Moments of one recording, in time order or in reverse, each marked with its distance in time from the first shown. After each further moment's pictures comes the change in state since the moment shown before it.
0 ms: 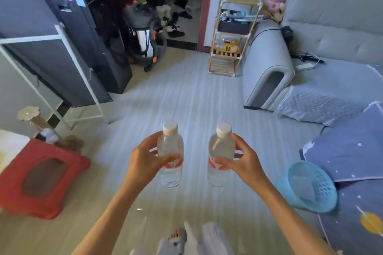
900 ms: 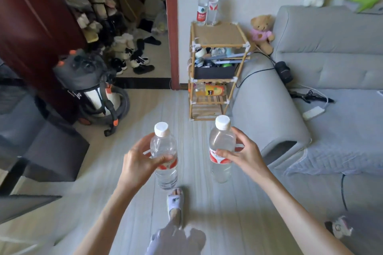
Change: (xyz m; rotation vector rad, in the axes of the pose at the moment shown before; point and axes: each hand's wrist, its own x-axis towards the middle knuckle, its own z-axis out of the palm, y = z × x) left_hand 0.674 0.129 0.143 0.067 -0.129 0.095; right_hand 0.658 -0.051 -0.164 -0.018 0.186 0.019
